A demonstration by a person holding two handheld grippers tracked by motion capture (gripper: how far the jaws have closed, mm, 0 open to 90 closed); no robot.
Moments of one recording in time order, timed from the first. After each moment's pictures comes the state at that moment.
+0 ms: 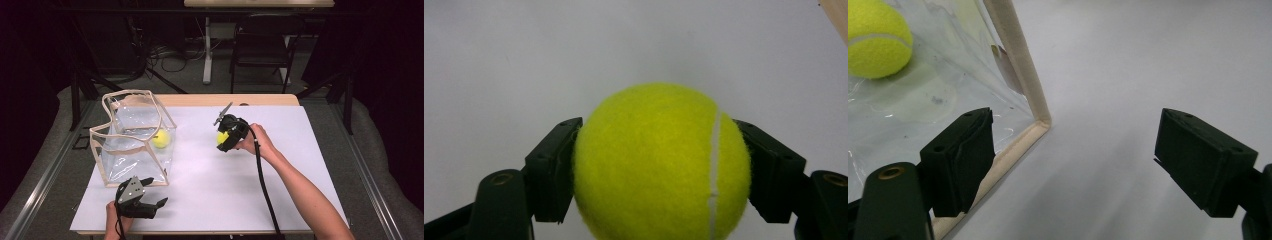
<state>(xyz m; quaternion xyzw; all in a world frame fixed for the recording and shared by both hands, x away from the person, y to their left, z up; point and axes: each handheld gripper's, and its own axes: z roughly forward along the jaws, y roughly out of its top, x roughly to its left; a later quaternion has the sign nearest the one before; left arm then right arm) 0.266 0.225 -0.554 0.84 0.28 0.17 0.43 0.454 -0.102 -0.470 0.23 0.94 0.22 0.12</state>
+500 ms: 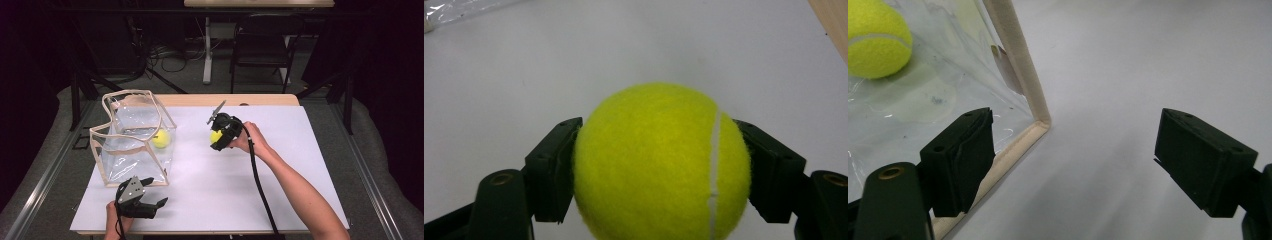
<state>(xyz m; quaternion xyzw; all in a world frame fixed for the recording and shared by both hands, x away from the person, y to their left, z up) 0.266 0.225 -0.554 0.84 0.28 0.17 0.43 0.456 -0.085 -0.464 0.21 0.94 0.23 0.11</state>
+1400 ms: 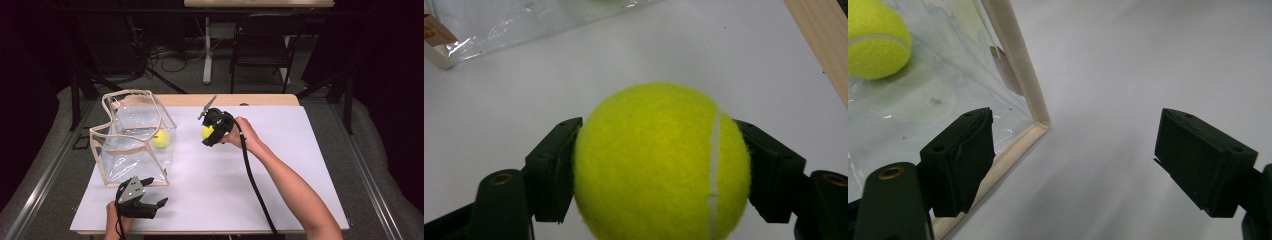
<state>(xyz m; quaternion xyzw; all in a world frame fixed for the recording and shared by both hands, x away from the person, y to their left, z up) 0.266 0.225 -0.554 0.84 0.28 0.17 0.43 0.463 -0.061 -0.451 0.20 0.94 0.24 0.11</state>
